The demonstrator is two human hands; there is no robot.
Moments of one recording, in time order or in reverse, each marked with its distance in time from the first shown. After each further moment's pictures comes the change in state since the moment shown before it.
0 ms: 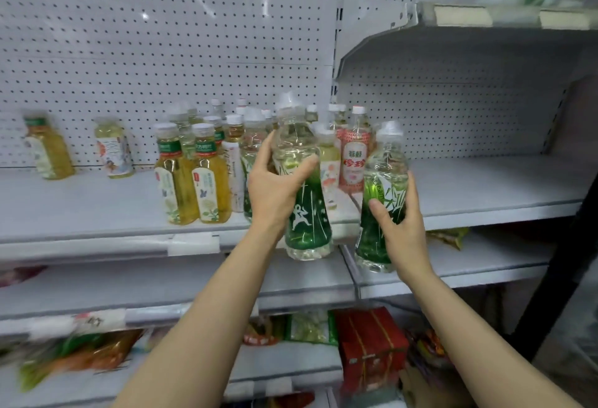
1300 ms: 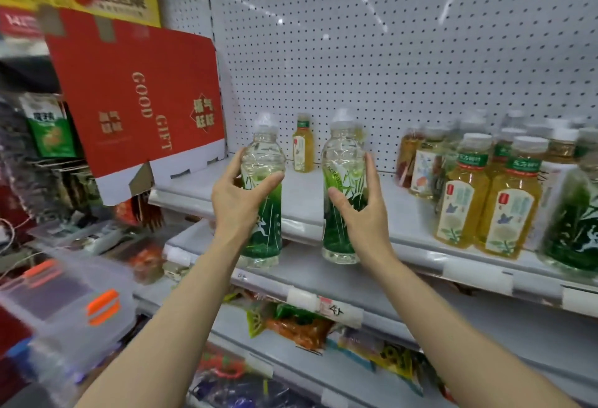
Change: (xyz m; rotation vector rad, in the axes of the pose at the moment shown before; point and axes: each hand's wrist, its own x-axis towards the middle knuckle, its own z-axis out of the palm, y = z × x) left_hand 0.044 0.013 -0.498 0.396 0.484 0.040; right_hand -0.120 -0.164 0.462 0.377 -0.495 -0.128
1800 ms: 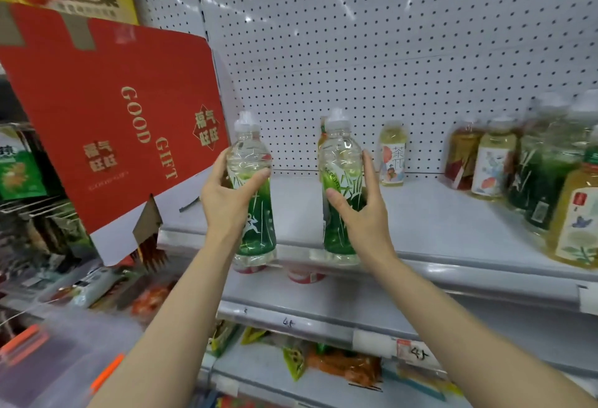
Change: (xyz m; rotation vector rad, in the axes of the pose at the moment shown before) left_hand 0.167 -0.084 -0.070 -0.052 -0.090 0.012; right_hand 0.076 0.043 0.153 0.032 0.111 0.055
